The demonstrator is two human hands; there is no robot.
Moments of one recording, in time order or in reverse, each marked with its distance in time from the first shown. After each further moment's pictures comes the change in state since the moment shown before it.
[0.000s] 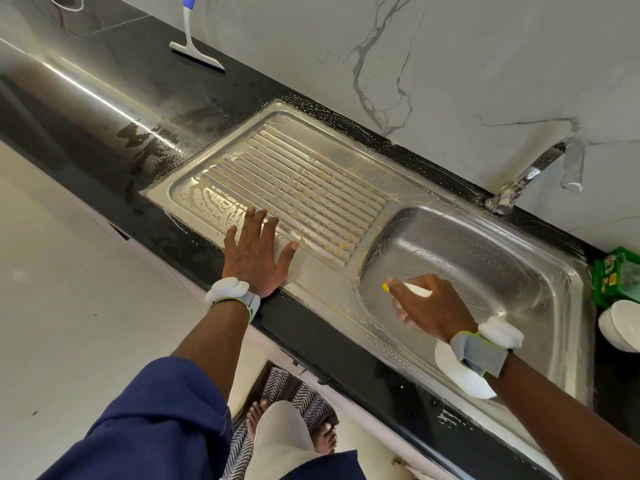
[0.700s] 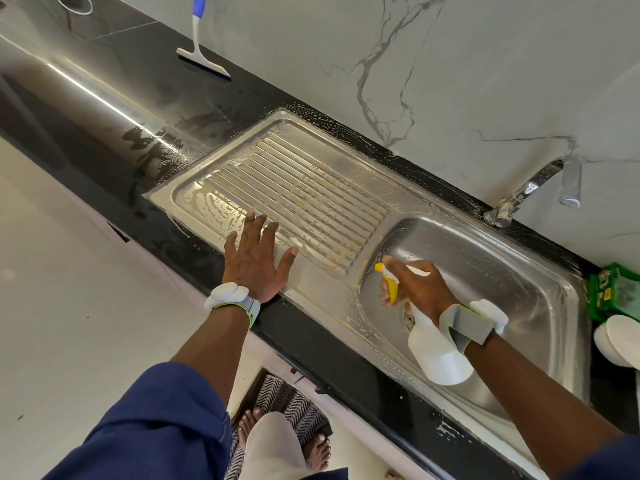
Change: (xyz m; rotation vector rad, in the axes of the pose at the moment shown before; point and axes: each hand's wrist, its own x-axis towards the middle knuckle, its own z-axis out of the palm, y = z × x) left_hand 0.000 -0.002 -0.003 -0.043 0.015 -0.024; right_hand 0.027 -0.037 0.003 0.382 -0.064 0.030
